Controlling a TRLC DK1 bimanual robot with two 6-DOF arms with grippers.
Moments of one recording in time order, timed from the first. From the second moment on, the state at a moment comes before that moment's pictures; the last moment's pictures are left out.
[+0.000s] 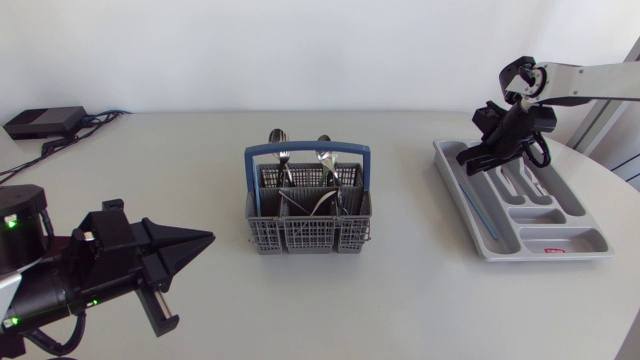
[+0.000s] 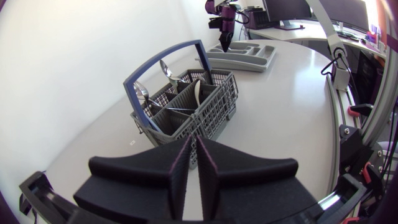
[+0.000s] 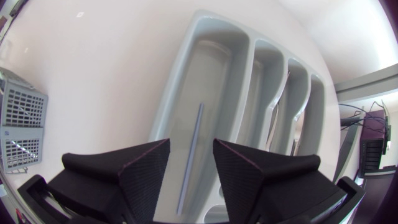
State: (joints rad) left arm -0.30 0.71 0.36 -0.13 0.43 0.52; right arm -0.12 2.10 1.67 -0.78 0.01 -0.39
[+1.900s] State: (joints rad) left arm -0.76 1.72 1.05 0.02 -0.15 0.47; right arm 0.42 1.01 0.69 -0.54 -0.11 -0.40
